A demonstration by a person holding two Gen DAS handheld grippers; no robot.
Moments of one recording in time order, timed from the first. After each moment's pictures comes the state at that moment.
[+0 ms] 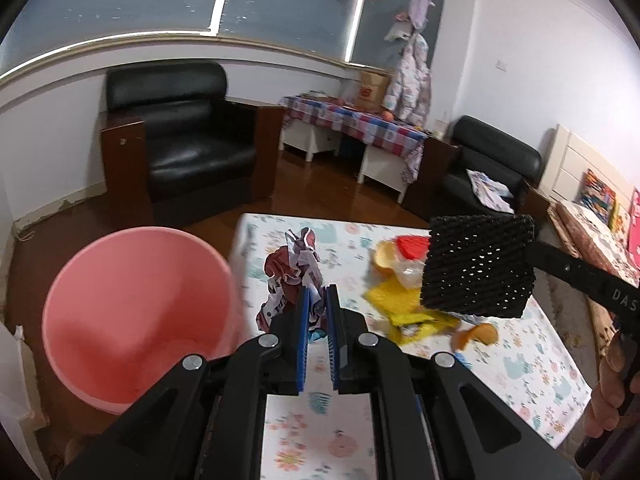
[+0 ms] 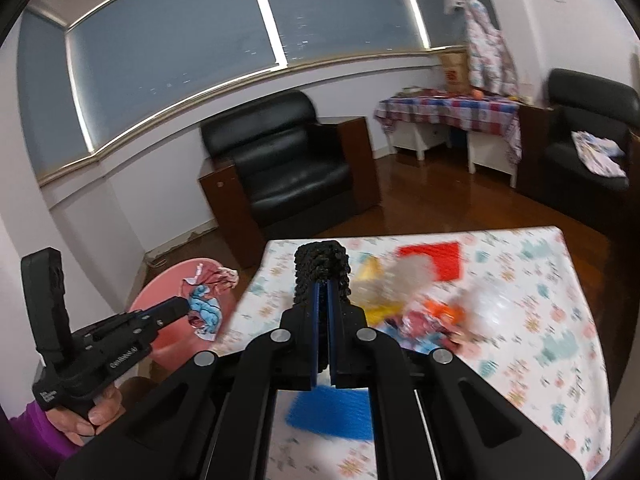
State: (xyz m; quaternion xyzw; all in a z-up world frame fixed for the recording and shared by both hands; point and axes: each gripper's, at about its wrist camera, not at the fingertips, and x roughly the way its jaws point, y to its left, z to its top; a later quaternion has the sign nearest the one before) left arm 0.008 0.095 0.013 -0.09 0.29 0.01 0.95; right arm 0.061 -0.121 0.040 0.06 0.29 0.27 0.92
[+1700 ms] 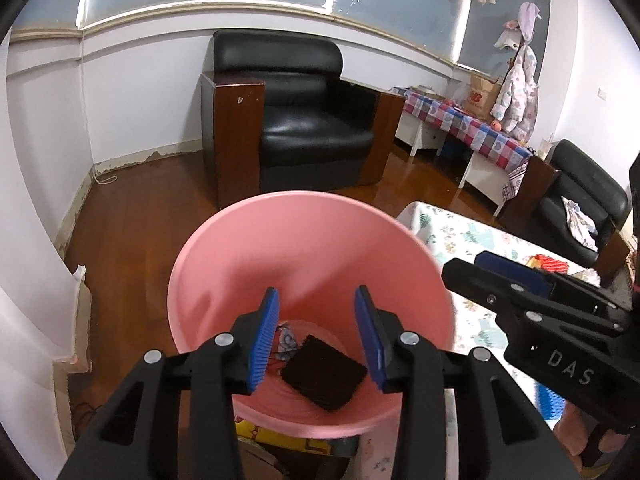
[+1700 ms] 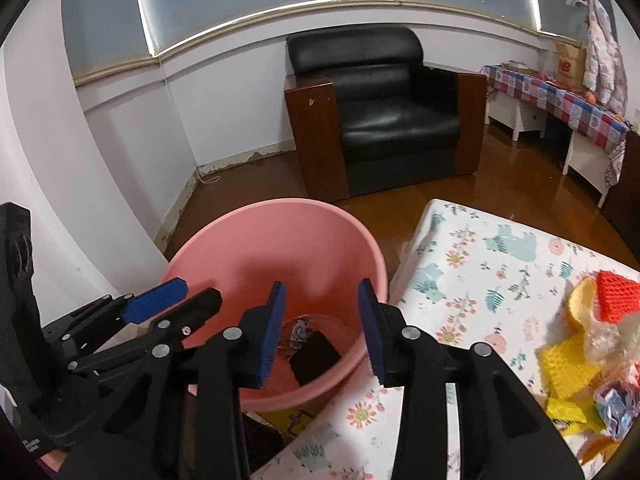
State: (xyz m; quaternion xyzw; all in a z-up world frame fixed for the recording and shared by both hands) left arm -0.004 0.227 -0.031 -0.13 0.33 0.17 0.92; right arm 0.089 0.103 -0.007 -0.05 0.36 0.38 0.85
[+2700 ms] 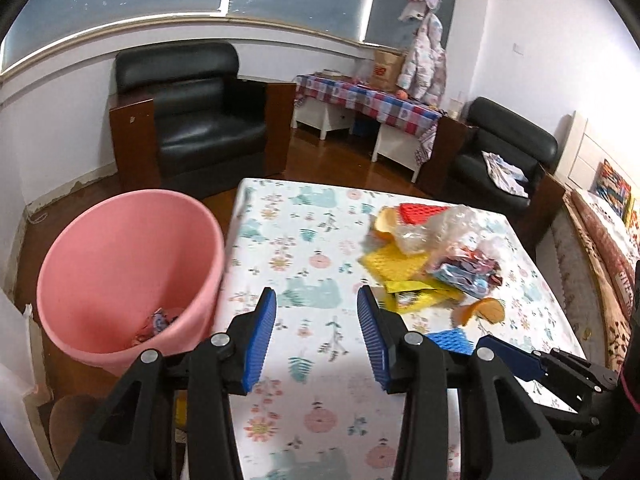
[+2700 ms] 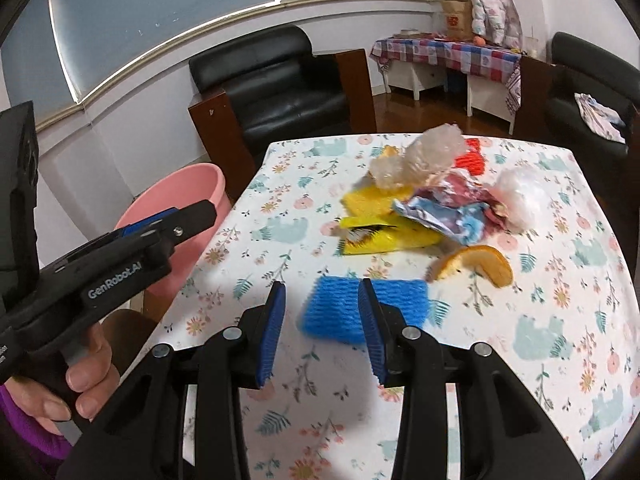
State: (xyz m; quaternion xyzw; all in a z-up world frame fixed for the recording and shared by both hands) left arm 0.014 0.053 -0.013 -0.08 0.34 0.03 0.94; right arm 0.020 -0.095 -0.028 0.02 0.39 0.24 0.89
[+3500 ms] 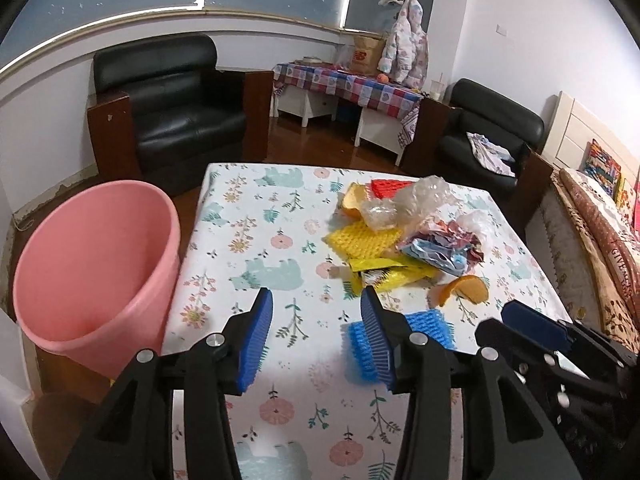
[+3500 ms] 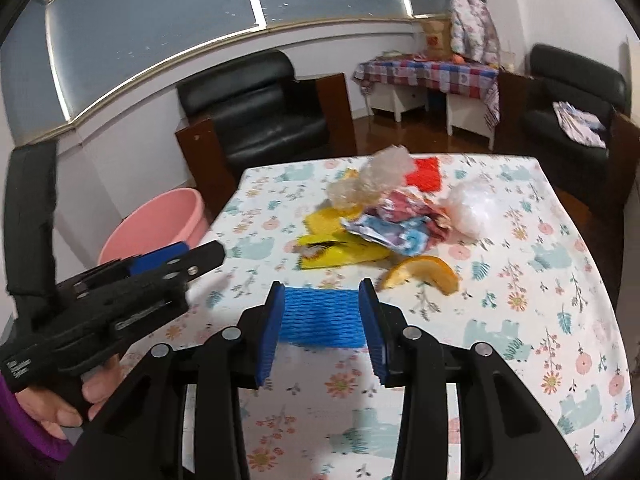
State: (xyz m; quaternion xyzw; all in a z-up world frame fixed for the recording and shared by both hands) left arm 0.018 0.030 -0.030 -0.07 0.36 -0.01 0.93; right arm 0.017 -0.133 -0.024 0.04 0.36 0.21 0.91
